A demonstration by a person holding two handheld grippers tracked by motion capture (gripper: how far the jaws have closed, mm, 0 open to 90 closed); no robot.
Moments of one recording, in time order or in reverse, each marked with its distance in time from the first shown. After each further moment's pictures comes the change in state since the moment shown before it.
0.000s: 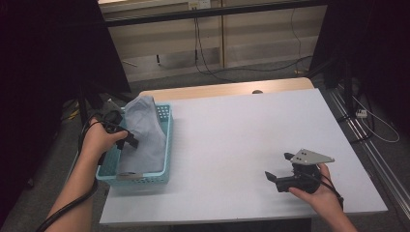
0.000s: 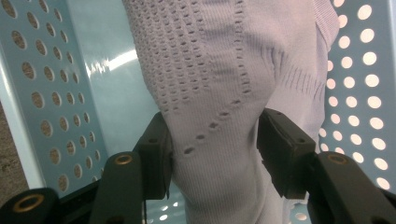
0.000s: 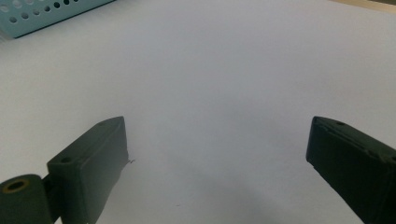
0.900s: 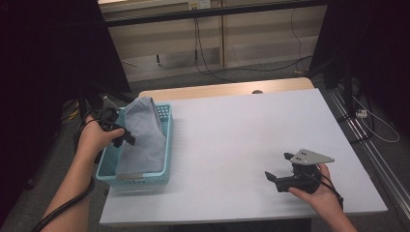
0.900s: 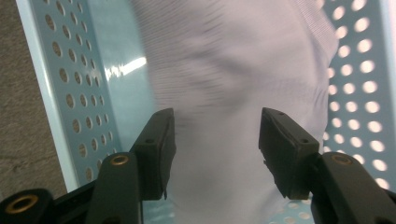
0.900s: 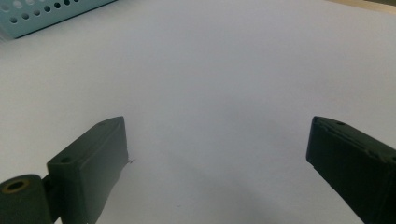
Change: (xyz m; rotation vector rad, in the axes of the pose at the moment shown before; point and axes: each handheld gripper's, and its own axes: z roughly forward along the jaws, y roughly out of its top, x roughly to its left) left arm 0.002 0.001 -0.015 -0.037 0.022 -0.002; right arm 0.001 0.000 0.000 -0.002 -0.001 -0.002
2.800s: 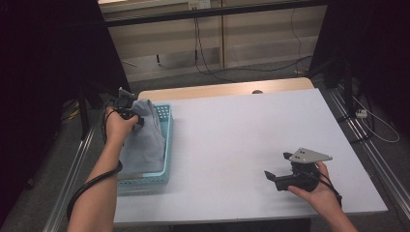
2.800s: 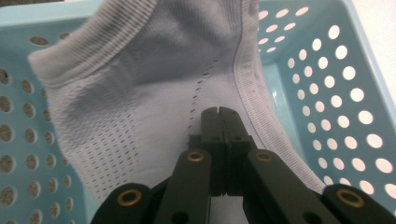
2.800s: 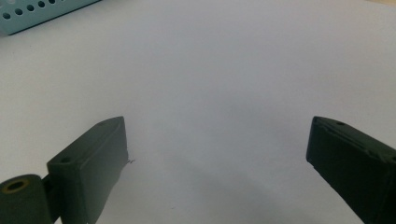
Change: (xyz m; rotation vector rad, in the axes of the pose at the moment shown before) left arm -0.003 0.058 0.056 -0.252 0.022 0.031; right arm -0.004 -0.001 0.006 0.016 0.007 0.008
